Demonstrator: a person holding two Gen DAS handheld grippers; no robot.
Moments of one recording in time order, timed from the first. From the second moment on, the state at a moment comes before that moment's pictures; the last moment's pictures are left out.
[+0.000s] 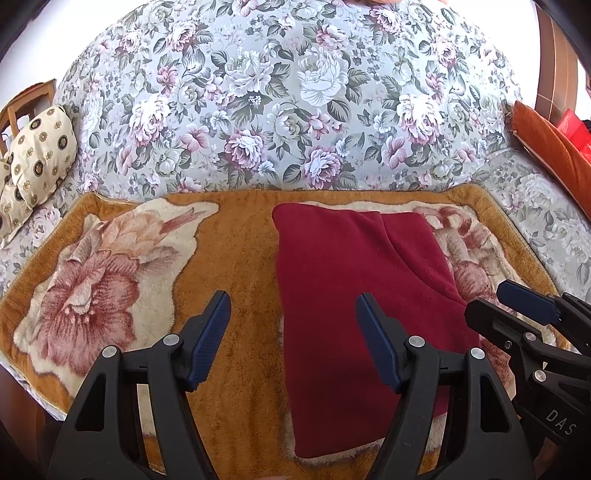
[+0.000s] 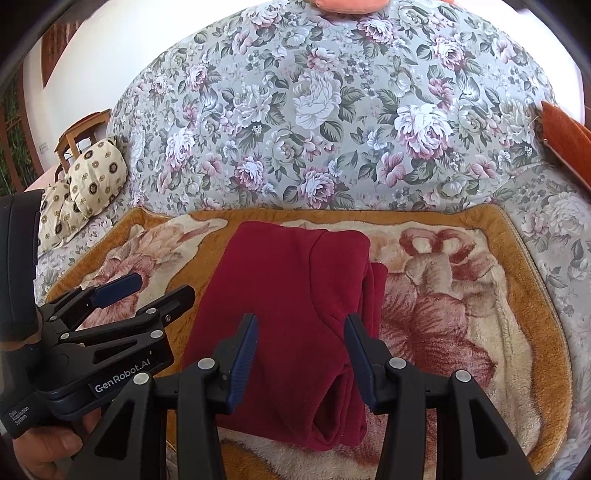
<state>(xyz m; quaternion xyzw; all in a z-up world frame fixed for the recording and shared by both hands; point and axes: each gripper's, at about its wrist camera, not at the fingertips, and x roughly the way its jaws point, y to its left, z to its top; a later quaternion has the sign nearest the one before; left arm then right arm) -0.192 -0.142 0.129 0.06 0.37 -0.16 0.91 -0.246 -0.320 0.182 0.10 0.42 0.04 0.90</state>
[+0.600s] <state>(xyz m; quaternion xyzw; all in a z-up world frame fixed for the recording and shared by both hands) -0.189 -0.142 0.129 0.07 0.35 -0.16 0.92 -0.241 -0.318 0.177 0.10 0.42 0.04 0.90</state>
